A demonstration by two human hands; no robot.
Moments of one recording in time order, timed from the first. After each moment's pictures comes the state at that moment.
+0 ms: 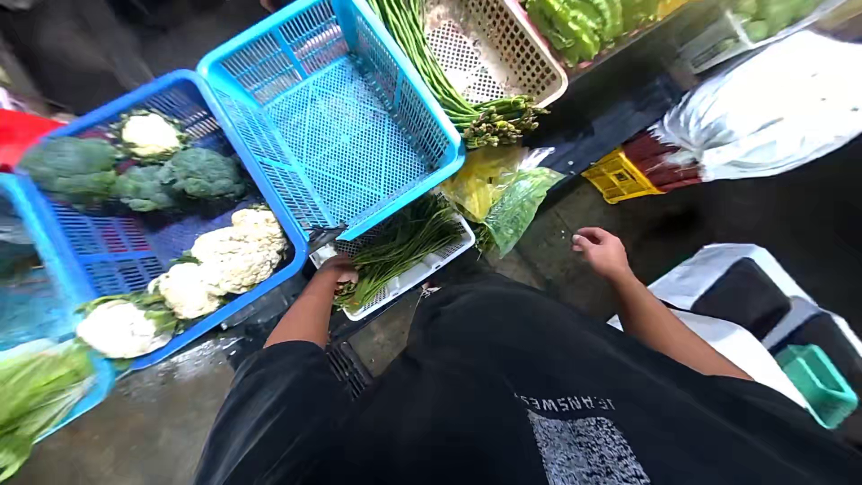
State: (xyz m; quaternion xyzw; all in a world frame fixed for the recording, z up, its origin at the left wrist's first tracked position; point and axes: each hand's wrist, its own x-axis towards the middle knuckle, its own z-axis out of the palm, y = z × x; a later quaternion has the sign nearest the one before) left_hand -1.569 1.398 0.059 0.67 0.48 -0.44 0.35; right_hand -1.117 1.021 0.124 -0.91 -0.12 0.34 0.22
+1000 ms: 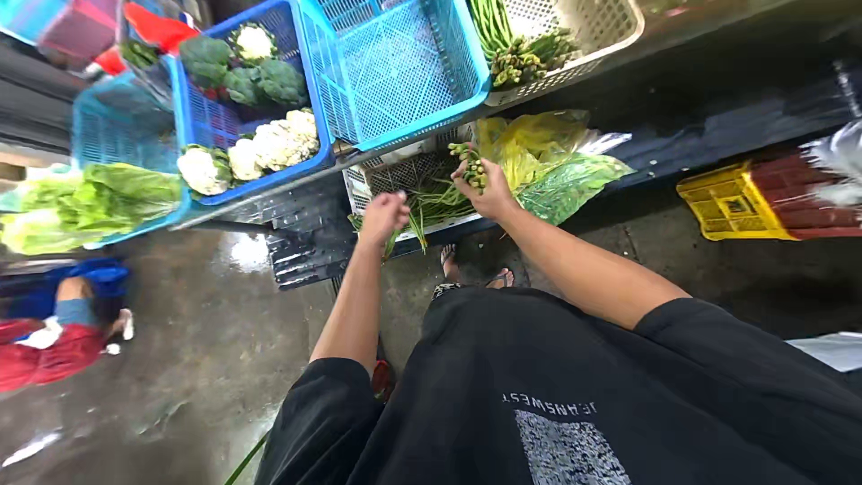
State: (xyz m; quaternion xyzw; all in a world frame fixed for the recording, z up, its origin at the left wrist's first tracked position) left_hand -1.505 1.216 0.197 0.50 0.62 0.16 0.58; right_hand -1.266 1.175 0.146 -0.60 -0.48 0.42 0.48
